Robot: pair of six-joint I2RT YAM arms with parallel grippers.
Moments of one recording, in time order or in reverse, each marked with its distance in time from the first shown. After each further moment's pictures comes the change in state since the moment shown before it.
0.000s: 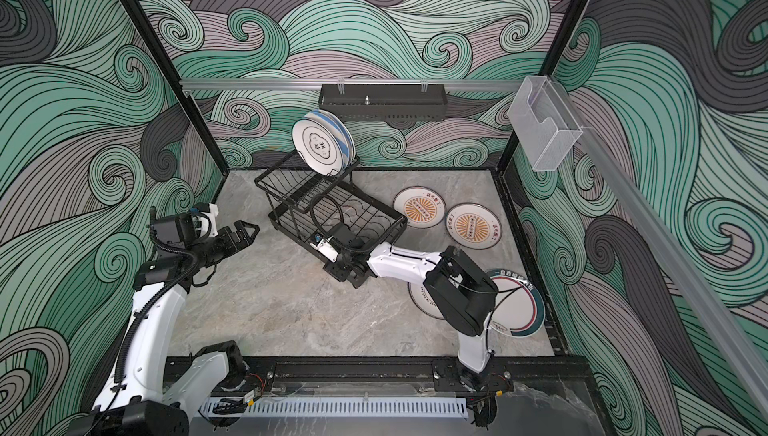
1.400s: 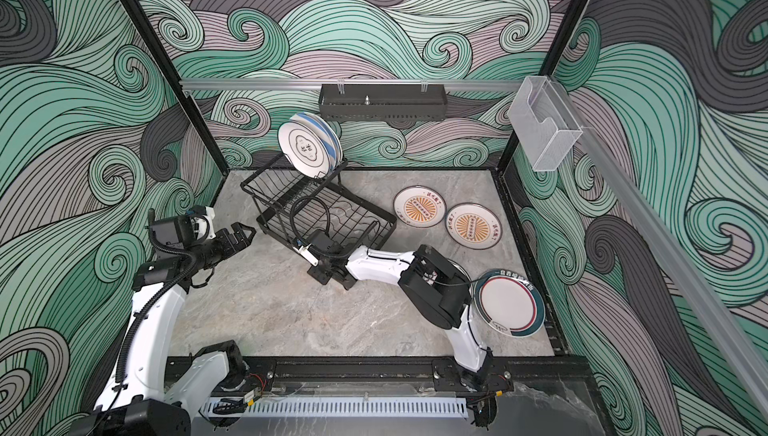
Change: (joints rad) left arm 0.023 -0.001 -0.004 -0.033 -0.053 0.003; right arm 0.093 0.169 0.171 0.022 0.053 0.062
